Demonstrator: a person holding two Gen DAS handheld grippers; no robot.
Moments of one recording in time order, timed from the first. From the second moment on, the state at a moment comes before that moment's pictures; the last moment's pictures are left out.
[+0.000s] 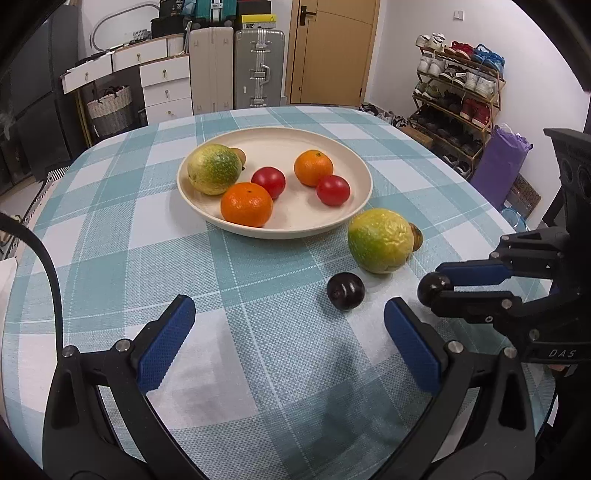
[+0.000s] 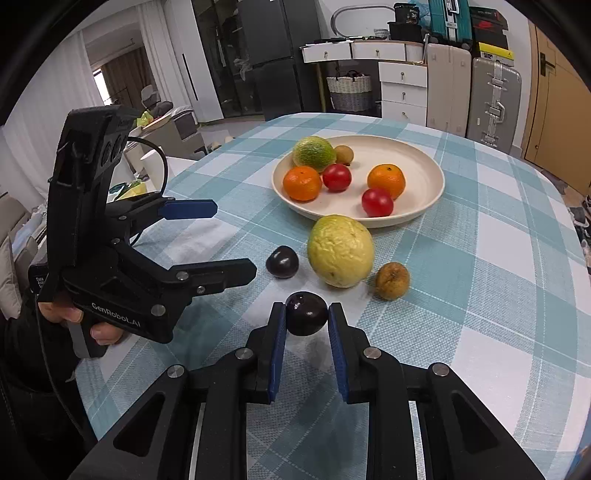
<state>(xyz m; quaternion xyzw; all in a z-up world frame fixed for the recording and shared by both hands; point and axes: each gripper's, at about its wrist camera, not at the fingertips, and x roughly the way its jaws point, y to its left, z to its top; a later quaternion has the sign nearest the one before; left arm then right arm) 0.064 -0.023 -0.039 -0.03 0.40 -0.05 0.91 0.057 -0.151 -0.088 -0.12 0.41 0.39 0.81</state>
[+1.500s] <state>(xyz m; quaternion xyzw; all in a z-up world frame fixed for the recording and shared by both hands) 0.068 -0.038 -0.016 -0.04 0.37 -0.12 0.92 0.066 -0.175 -0.067 -0.06 0.38 0.38 0.85</state>
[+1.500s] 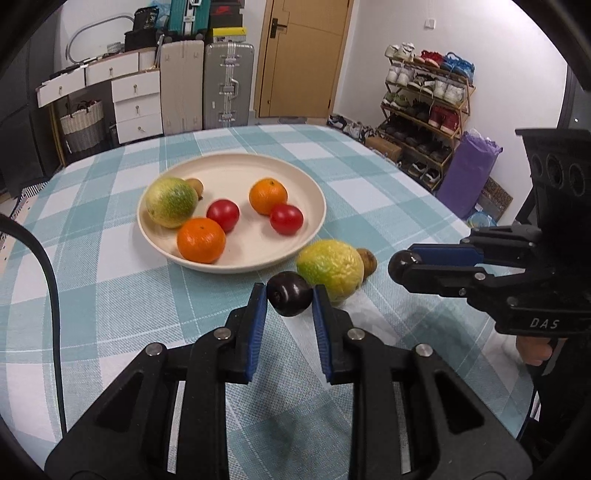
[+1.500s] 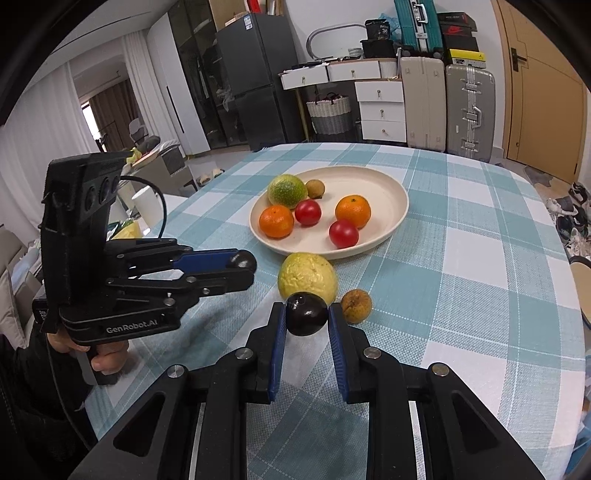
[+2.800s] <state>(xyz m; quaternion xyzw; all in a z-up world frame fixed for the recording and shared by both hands) 0.144 -0.024 -0.011 -0.04 0.35 -0.09 0.93 0.134 -0.154 -0.049 -0.02 0.35 0.31 0.88</state>
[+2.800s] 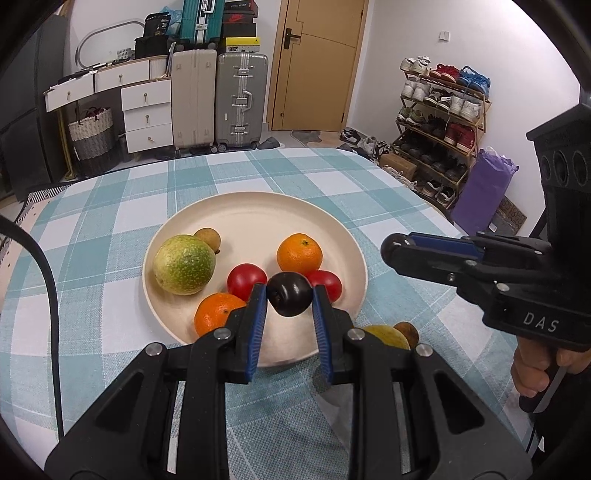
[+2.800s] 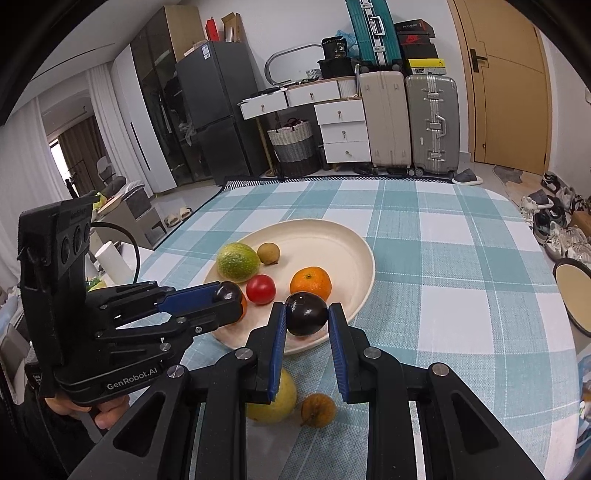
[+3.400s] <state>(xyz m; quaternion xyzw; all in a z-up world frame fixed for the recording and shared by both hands) 0.154 -0.031 -0.031 -0.02 0.37 -0.08 0.93 0.165 -0.137 -0.076 -0.03 0.38 0.29 0.88</state>
